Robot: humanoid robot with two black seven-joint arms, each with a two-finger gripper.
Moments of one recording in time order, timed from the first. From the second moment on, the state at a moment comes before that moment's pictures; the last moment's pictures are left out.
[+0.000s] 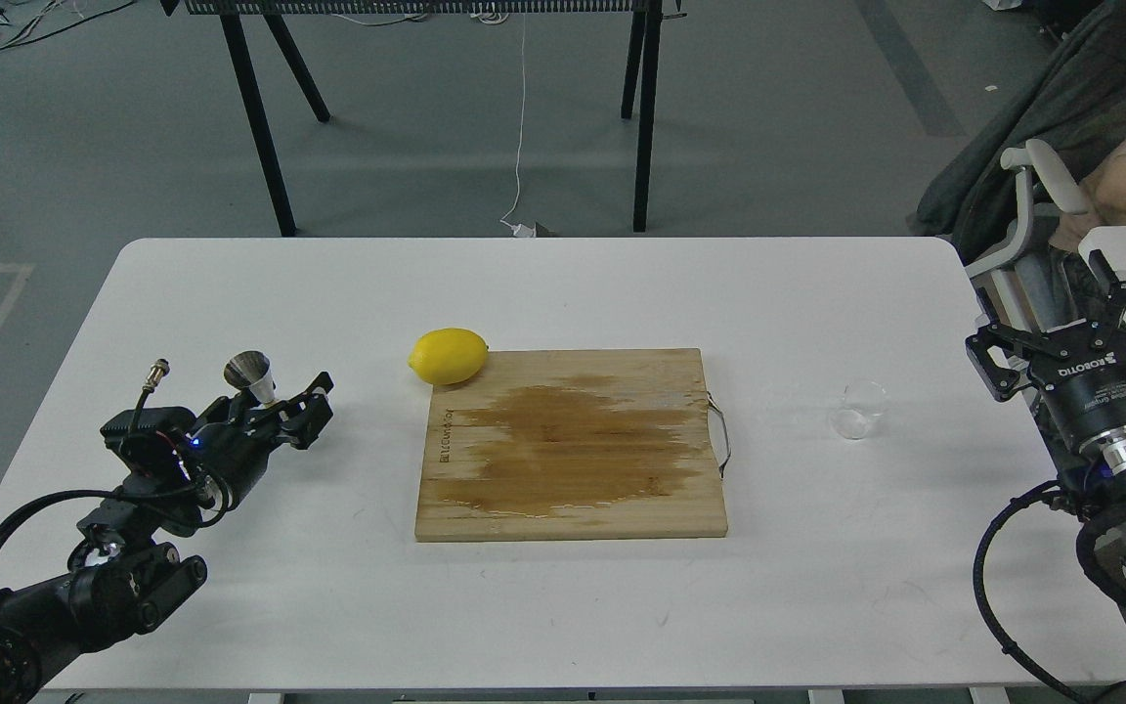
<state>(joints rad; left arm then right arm) -0.50 0.26 -0.51 -0.38 1.58 0.45 -0.49 0.11 -0.40 1.44 1.07 0.18 0.49 -0.01</state>
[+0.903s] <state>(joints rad) -0.52 0.24 -0.48 -0.32 1.59 0.45 -0.49 0.11 -0.40 1.44 1.07 0.18 0.49 -0.01</state>
